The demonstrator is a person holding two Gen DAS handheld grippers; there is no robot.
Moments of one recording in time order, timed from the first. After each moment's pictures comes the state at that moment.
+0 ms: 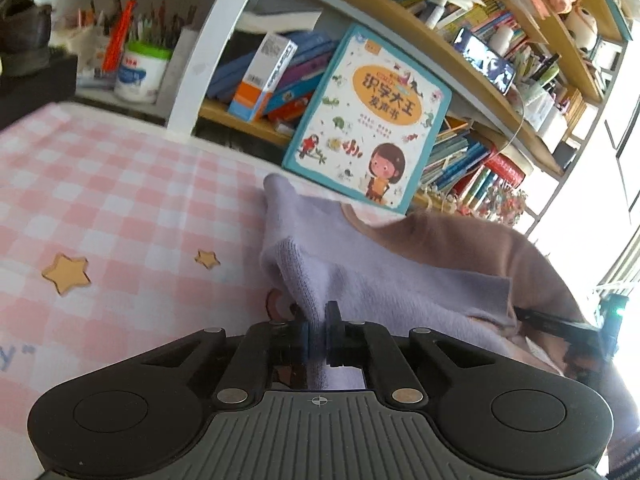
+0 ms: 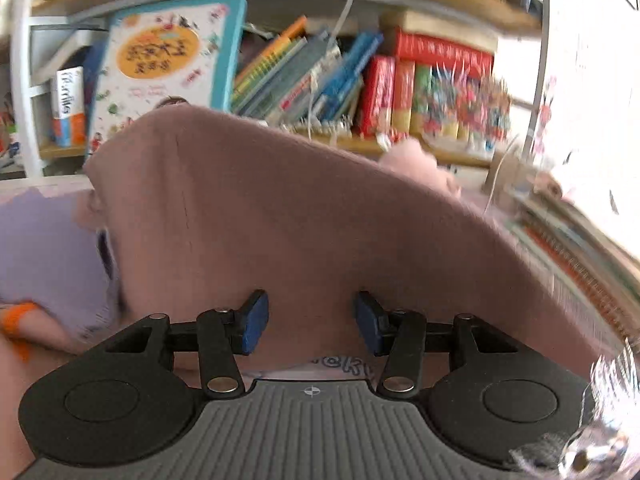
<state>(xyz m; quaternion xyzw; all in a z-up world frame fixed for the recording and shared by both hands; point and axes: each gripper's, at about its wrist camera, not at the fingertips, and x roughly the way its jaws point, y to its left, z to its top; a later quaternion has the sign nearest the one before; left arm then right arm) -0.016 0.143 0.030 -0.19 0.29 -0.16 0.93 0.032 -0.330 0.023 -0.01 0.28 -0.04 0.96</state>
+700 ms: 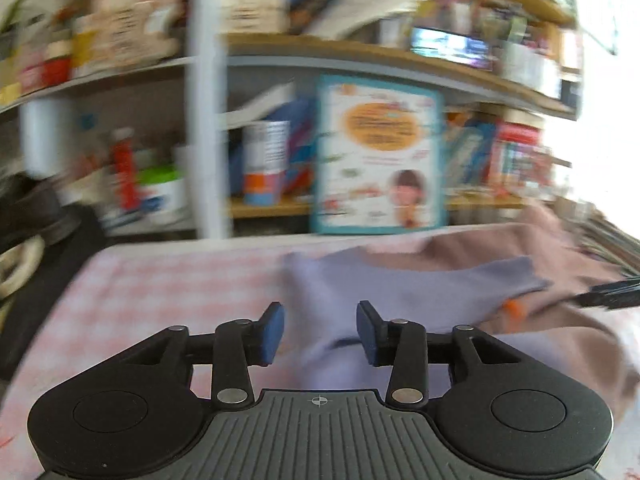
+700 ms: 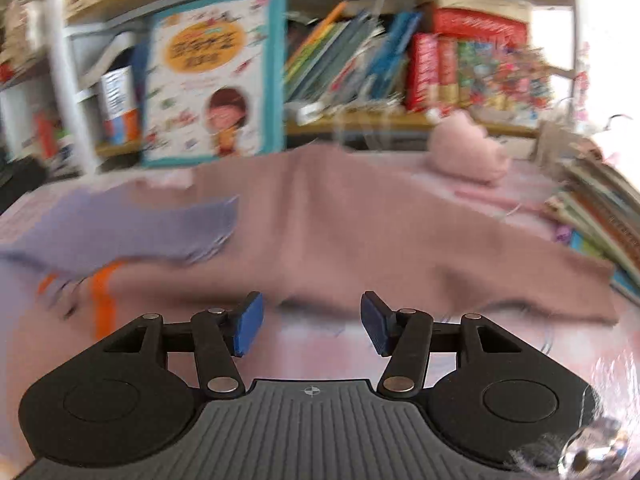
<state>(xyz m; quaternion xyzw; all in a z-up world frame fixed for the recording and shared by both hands) -0.029 0.108 0.083 0.02 0.22 -0.12 0.97 -0.002 -0.311 0.036 0.03 0.31 0.05 0.95</state>
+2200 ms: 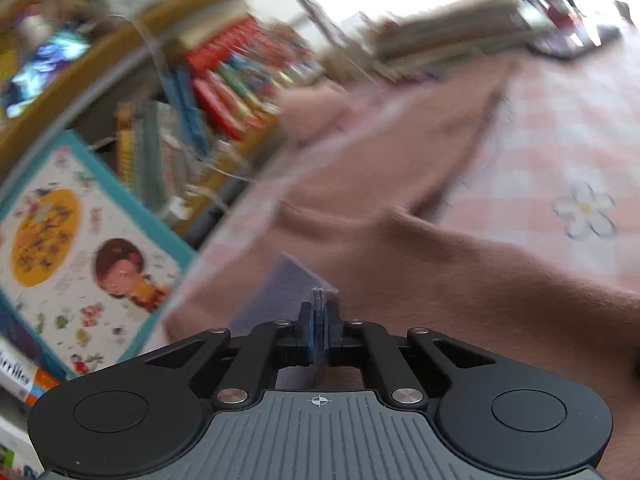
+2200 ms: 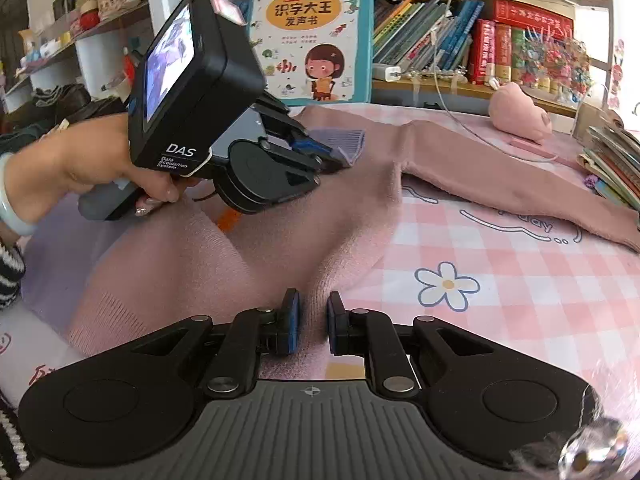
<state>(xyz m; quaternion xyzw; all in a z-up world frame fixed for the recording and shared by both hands) 0.034 -0.173 0.003 0.37 0.19 -0.31 0.86 -0.104 -0.265 0.027 0.01 0.33 0.12 0.94</state>
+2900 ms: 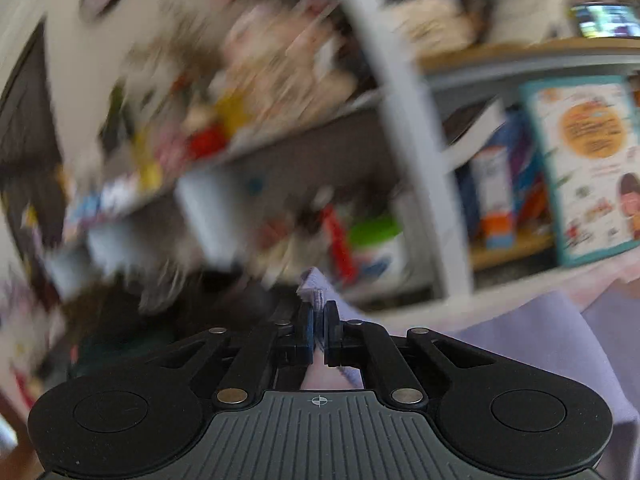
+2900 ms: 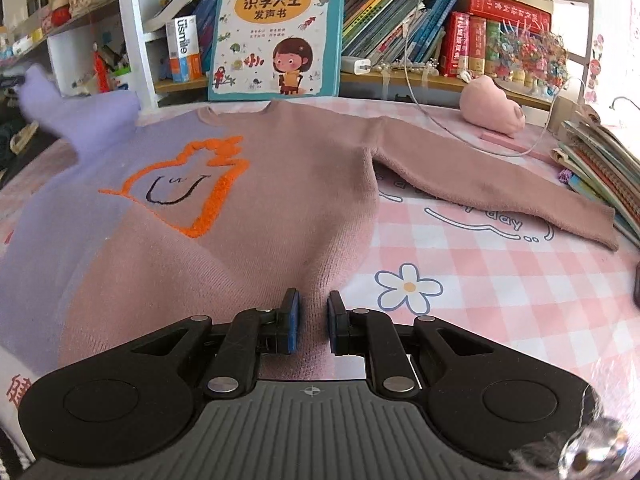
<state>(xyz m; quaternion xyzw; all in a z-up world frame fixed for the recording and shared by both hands) 0.052 0.231 0.109 0.14 0.19 0.16 0.96 -0.095 -0.265 0.033 -0.01 0.36 0.08 0.93</state>
